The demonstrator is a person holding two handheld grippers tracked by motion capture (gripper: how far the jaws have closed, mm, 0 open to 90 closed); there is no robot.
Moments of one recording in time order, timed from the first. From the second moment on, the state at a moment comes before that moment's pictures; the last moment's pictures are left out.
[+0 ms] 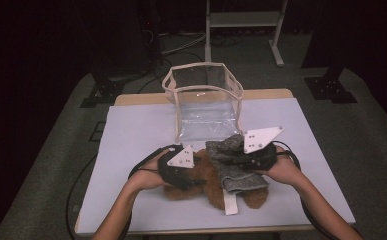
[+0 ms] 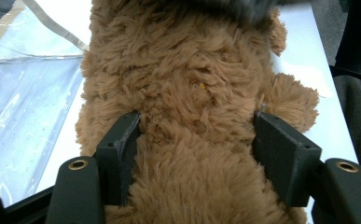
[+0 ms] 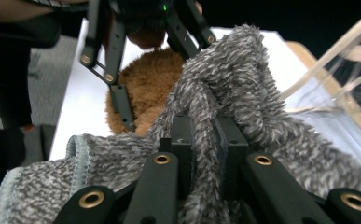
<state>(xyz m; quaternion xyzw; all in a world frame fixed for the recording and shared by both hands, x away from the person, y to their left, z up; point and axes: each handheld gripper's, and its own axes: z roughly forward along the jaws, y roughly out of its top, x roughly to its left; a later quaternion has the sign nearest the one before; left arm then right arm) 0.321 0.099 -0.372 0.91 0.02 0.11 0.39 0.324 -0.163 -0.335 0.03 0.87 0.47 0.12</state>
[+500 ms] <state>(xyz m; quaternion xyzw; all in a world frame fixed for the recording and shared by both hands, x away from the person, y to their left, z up) 0.326 0.134 -0.359 0.91 0.07 0.13 0.40 0.331 -0.197 -0.360 0.09 0.88 0.47 0.10</state>
